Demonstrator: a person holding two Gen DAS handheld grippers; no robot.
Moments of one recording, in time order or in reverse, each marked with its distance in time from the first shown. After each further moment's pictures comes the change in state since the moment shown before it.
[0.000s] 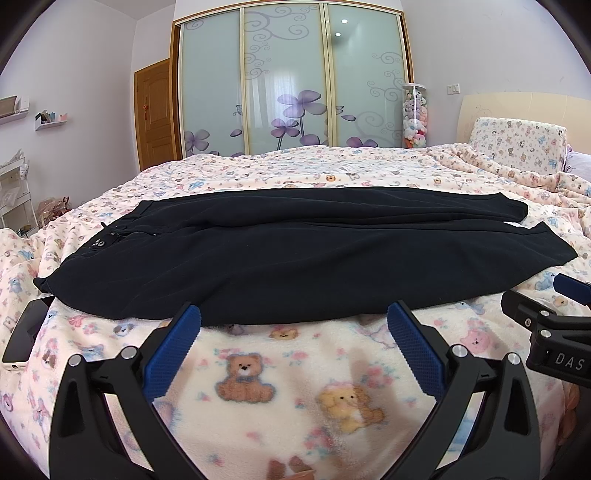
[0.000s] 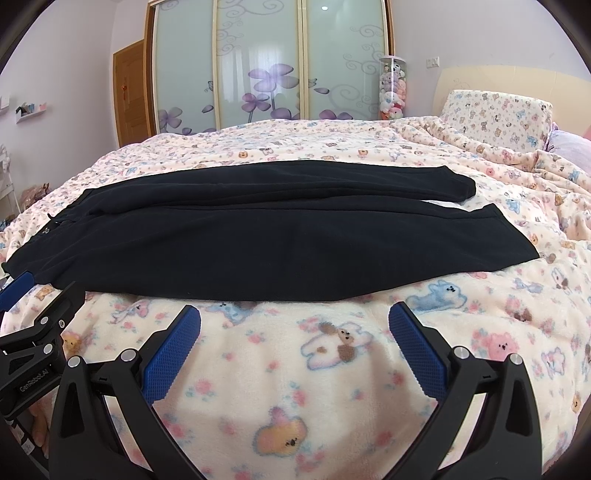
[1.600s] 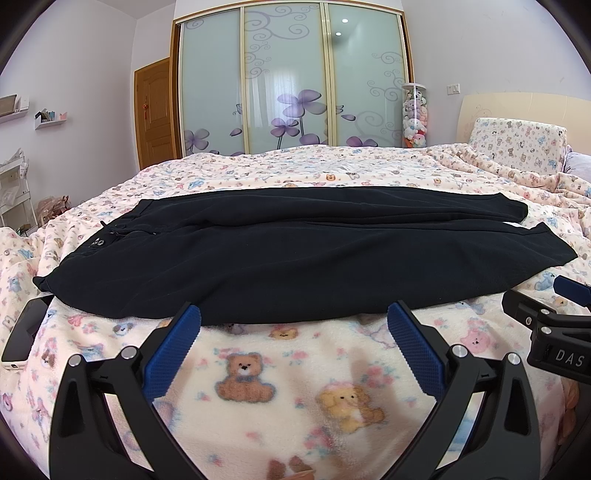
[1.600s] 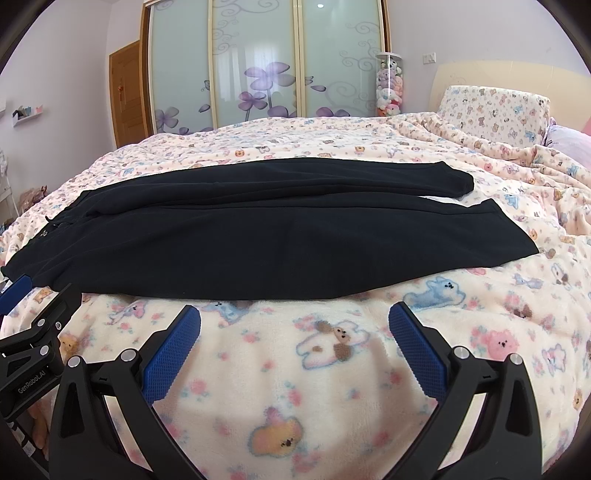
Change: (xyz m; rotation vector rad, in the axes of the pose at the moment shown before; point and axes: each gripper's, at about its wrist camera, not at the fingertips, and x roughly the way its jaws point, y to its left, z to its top) left arm 0.000 0.000 0.000 -0.001 0.001 0.000; right arm 0.001 -0.003 0.000 0.004 0.005 0.002
